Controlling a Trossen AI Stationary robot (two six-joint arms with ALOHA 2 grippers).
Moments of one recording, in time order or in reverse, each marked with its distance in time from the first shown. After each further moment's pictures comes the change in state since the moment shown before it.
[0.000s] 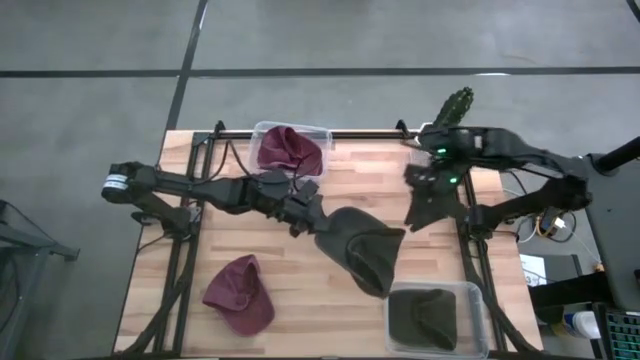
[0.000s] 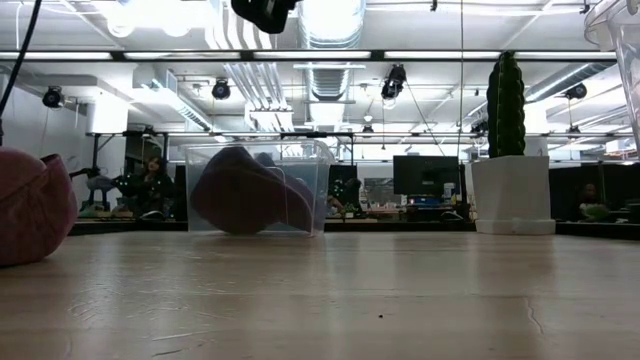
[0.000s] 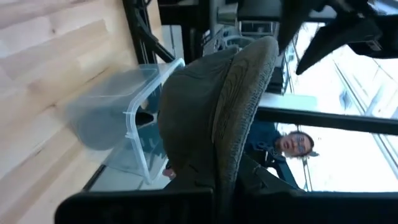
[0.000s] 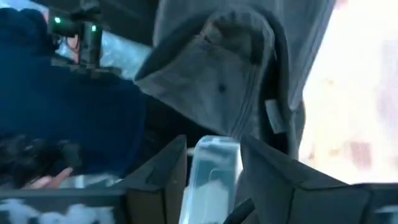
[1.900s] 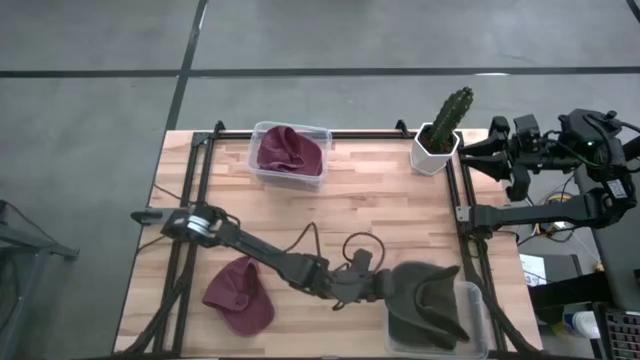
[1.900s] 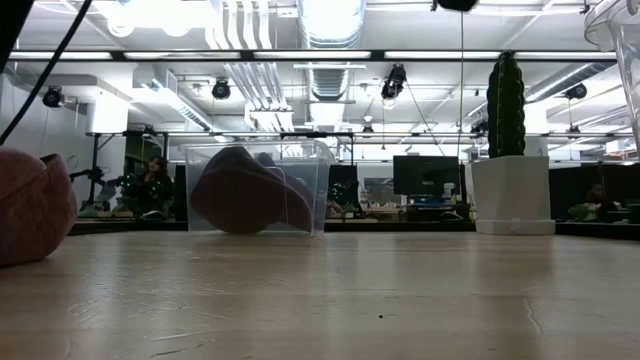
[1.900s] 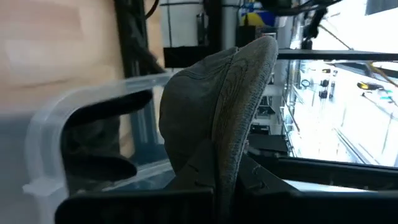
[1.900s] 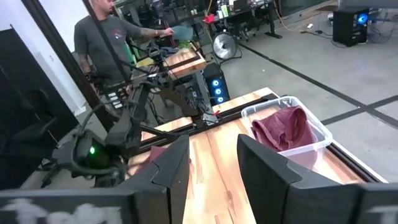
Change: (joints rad) left arm -0.338 0.732 0.696 0.026 -0.655 -0.118; right arm -0.003 -0.491 0.000 0.164 0.797 -0.063
